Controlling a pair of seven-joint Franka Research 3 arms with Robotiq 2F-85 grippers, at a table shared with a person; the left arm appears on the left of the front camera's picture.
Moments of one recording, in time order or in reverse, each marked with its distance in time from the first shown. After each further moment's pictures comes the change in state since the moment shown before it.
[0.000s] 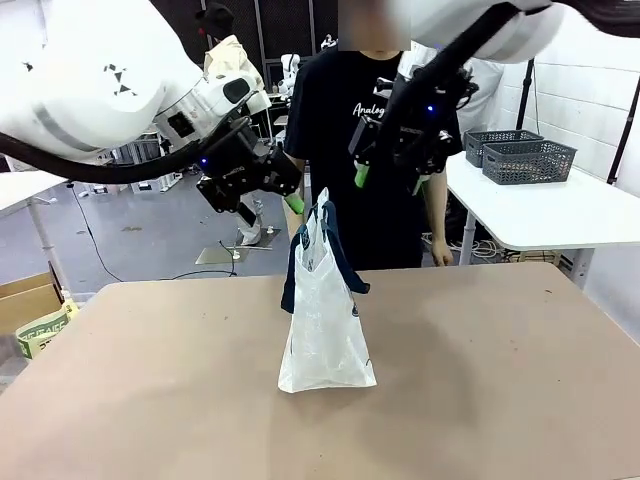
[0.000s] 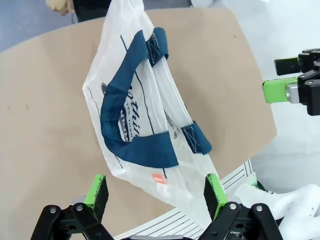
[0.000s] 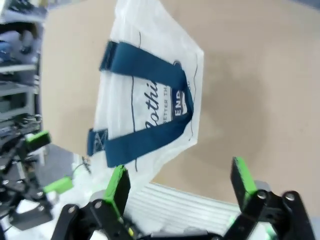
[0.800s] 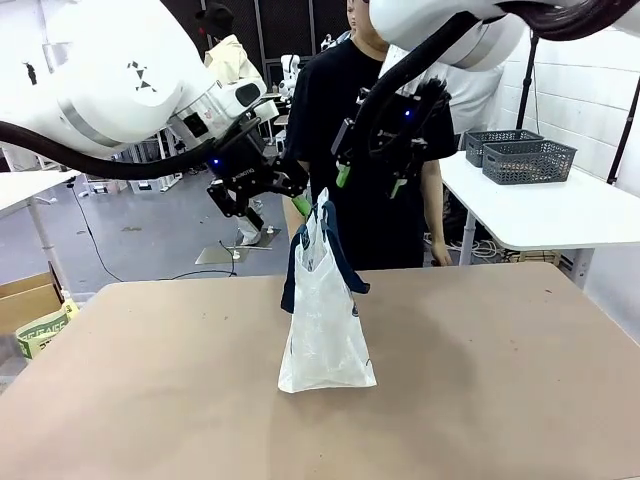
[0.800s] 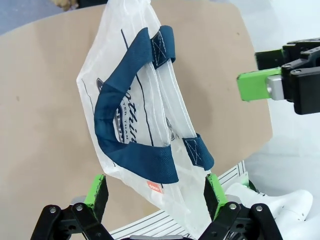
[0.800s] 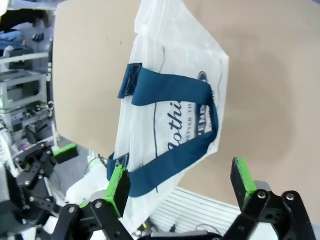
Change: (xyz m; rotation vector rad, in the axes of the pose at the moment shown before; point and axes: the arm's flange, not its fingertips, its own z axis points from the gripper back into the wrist) left arm 0.015 0.002 -0.020 -0.020 0.062 0.063; right arm 0.041 0.007 -0.035 0.098 0.081 0.000
